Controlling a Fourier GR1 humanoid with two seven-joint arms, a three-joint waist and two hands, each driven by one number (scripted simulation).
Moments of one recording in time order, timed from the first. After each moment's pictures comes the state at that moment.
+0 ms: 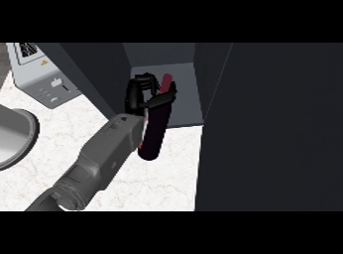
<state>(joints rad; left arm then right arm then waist) -0.98 0.01 -0.44 -0.23 0.76 0.49 -0.64 0.04 -0.15 -0.21 -2.32 -0.50 0.37 0.33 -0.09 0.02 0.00</state>
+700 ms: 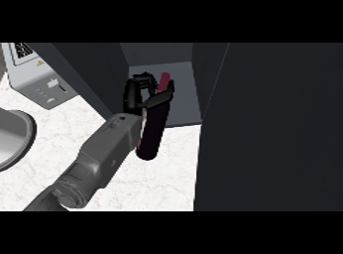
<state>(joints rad) -1.00 0.01 -0.44 -0.16 0.77 0.47 -0.71 0.02 -0.14 -0.18 -2.32 -0.49 0.35 0.34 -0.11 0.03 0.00</state>
